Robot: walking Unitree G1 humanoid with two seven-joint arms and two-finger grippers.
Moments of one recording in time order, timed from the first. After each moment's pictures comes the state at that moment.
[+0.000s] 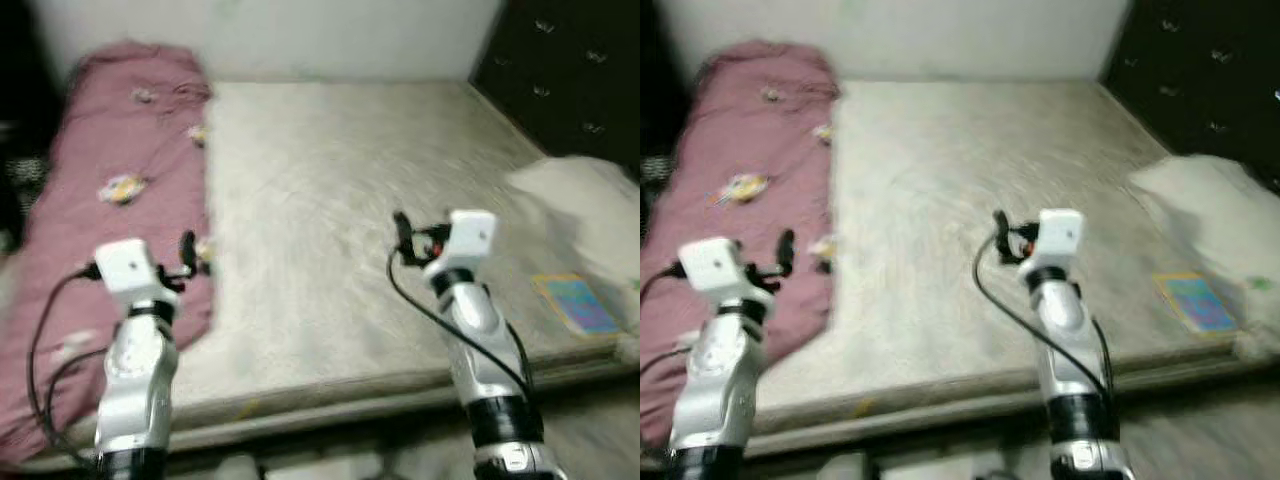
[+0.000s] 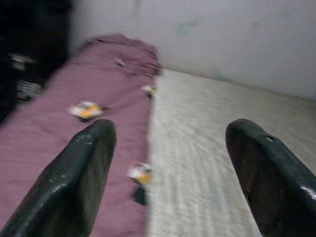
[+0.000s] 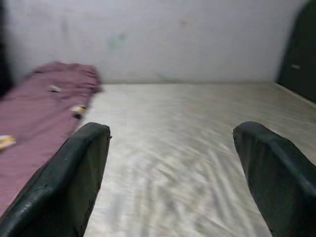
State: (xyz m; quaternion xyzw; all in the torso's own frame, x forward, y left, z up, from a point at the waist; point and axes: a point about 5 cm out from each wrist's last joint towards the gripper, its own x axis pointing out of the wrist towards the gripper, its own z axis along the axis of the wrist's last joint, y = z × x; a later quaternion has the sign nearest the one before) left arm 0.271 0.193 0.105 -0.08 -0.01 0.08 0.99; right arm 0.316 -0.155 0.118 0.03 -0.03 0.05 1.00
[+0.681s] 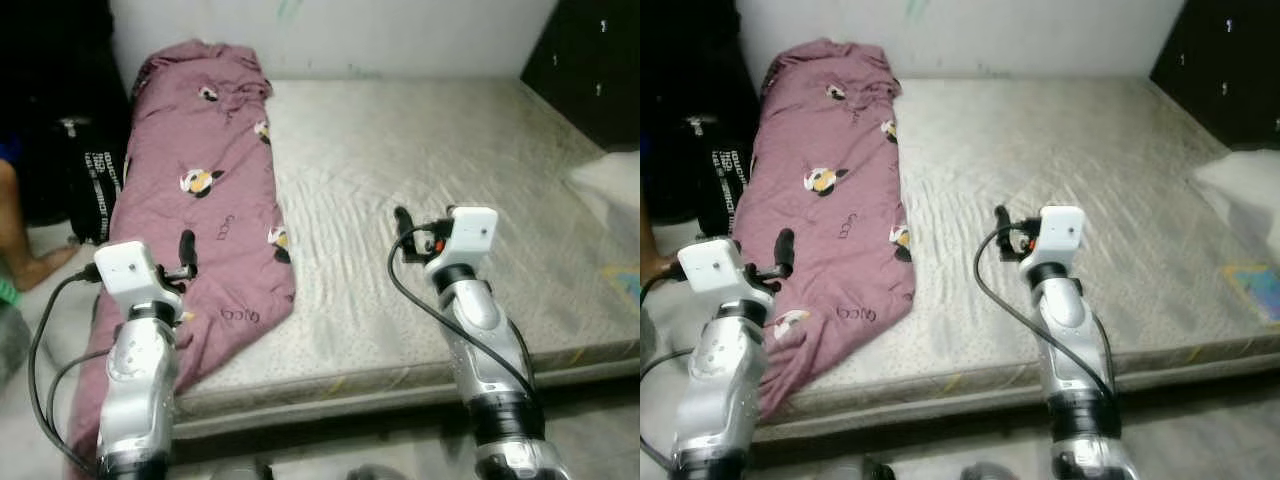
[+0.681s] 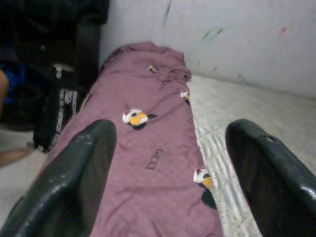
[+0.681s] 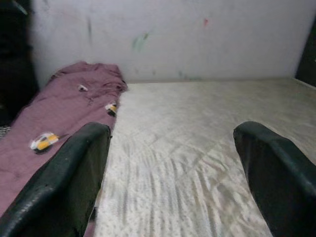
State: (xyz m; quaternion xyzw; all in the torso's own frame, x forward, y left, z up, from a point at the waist) left arm 0.271 0.185 0.104 -0.08 -0.01 0.07 0.99; right arm 0.313 -0.166 0.115 0.03 -0.02 0.03 1.00
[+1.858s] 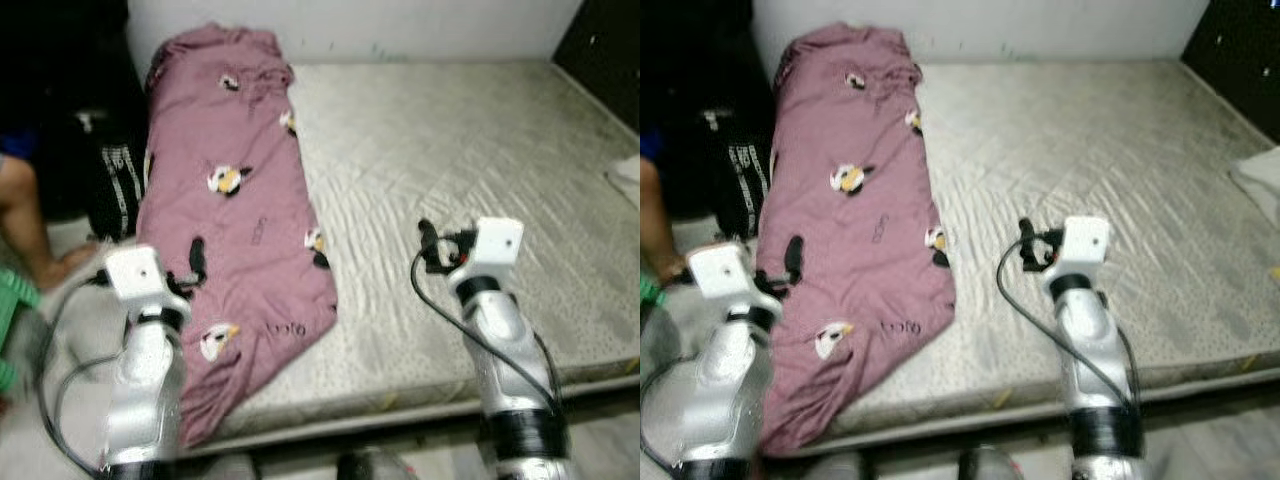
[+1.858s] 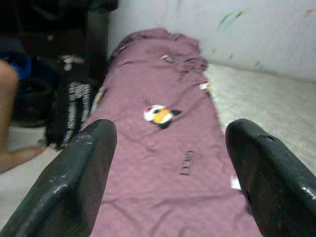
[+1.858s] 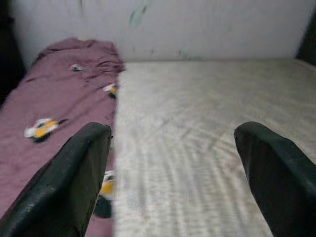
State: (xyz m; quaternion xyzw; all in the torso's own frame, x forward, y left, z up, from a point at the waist) left arm 0.263 0.194 0.106 -0.06 -0.01 0.08 0.99; right arm 0.305 -0.170 0.113 0.03 -0.01 0.02 1.00
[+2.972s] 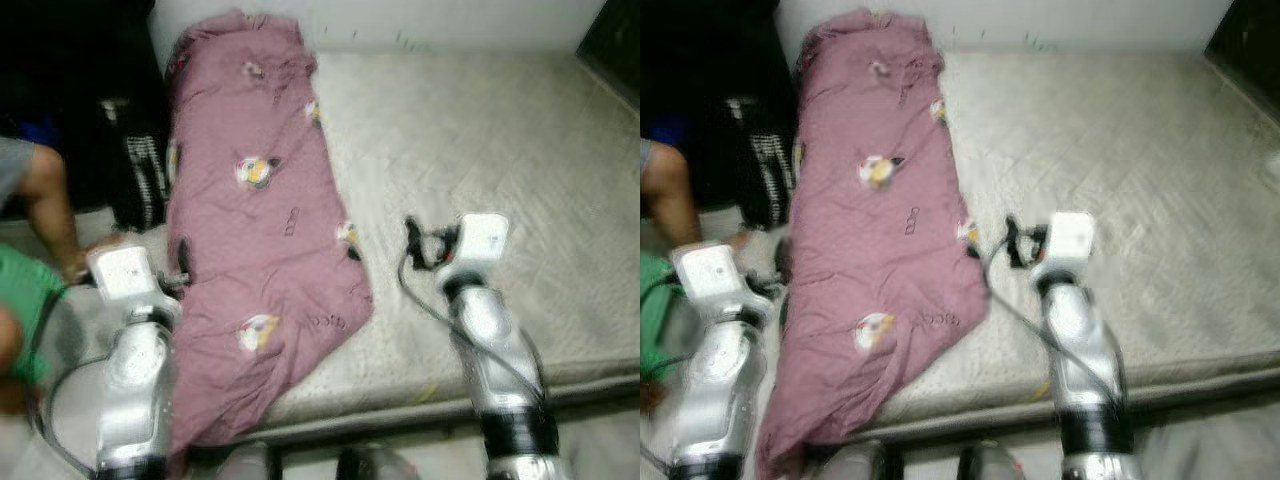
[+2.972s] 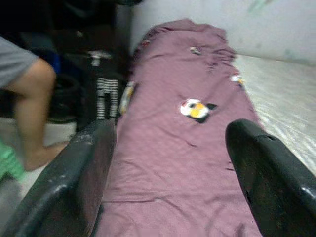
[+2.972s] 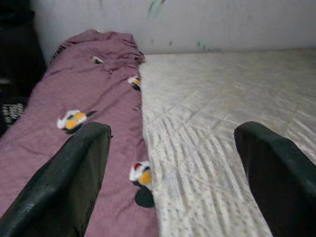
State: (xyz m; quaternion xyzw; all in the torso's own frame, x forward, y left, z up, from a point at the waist) left arm 0.265 0.197 0.100 -0.05 0.00 0.09 0.99; right arm 0.305 -0.167 0.111 0.03 -0.01 0.01 1.00
